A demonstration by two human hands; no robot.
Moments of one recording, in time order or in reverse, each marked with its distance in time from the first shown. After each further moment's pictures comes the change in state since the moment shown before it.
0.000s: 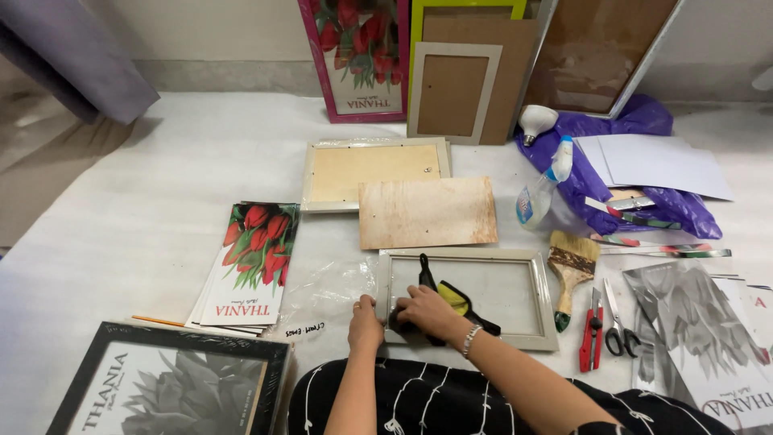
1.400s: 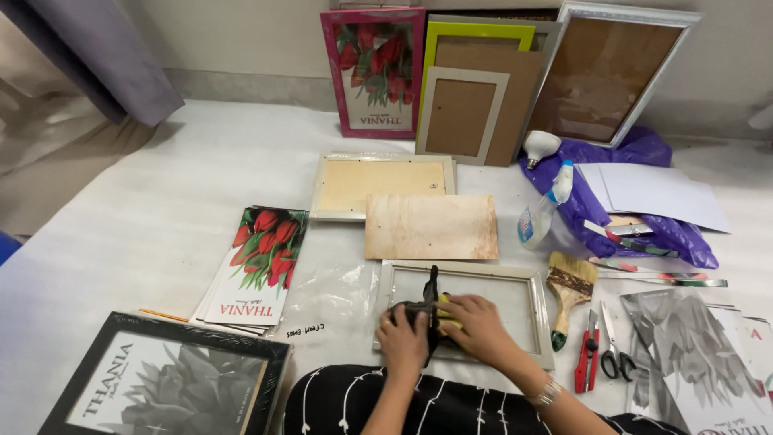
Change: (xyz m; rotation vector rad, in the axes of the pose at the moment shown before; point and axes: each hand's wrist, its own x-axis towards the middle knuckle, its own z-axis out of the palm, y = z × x) left_hand -0.057 0.065 0.060 -0.062 0.406 0.146; right_hand -0.072 0.012 -0.126 0.476 0.036 0.567
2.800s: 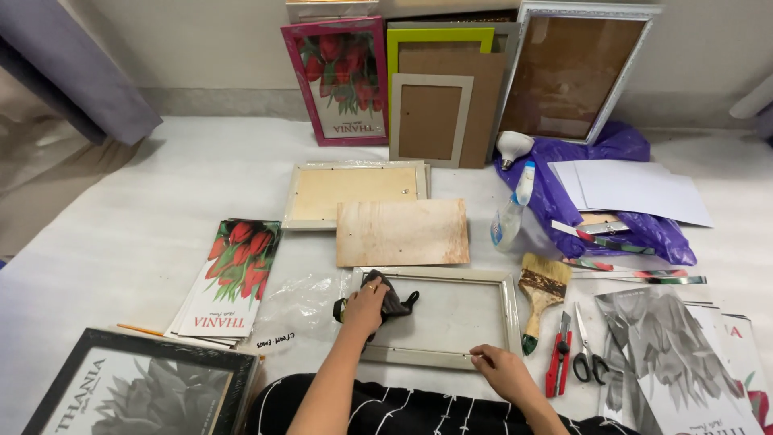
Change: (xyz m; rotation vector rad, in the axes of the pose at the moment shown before) left_hand 0.112 -0.011 0.019 0.487 -0.322 0.440; right_hand -0.100 0.088 -0.007 0.289 -0.282 0.710
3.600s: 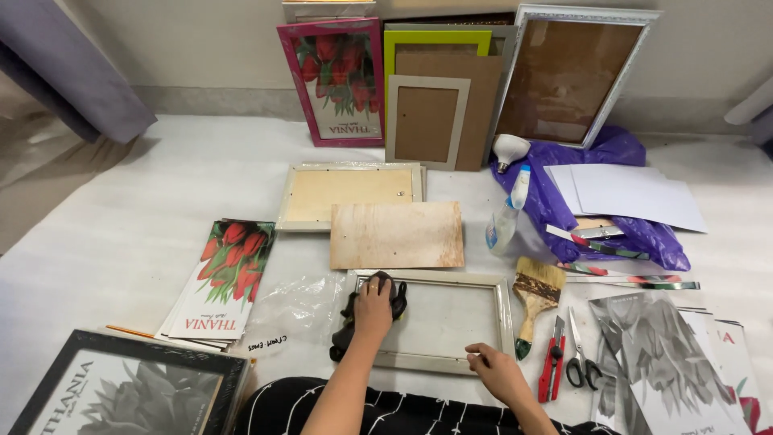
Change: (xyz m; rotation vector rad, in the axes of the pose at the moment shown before) left_hand 0.011 0.031 0.039 0.061 0.440 0.019; right_hand 0.001 -0.004 -0.005 0.149 0.019 0.070
